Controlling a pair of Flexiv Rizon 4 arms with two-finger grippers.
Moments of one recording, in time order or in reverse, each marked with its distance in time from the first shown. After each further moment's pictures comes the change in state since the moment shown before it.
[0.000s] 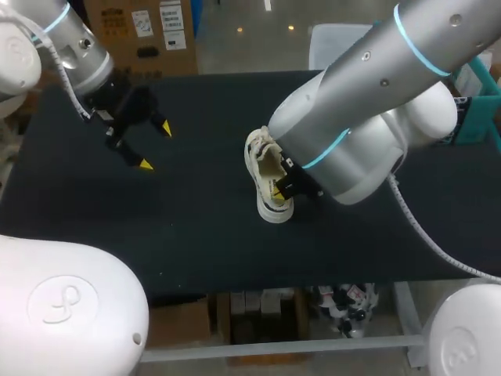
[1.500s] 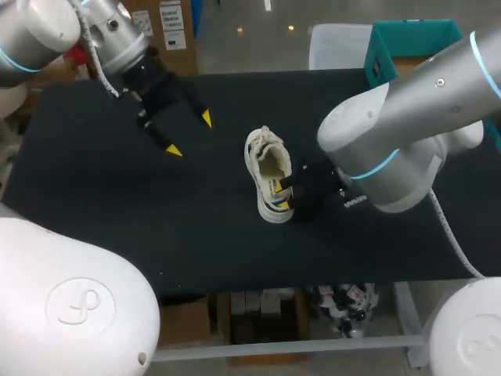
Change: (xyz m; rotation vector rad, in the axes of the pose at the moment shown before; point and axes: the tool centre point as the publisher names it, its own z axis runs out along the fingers) left arm -0.043 -0.063 0.018 0.204 0.102 0.331; right arm -0.006 -0.003 -0.007 0.161 0.070 0.231
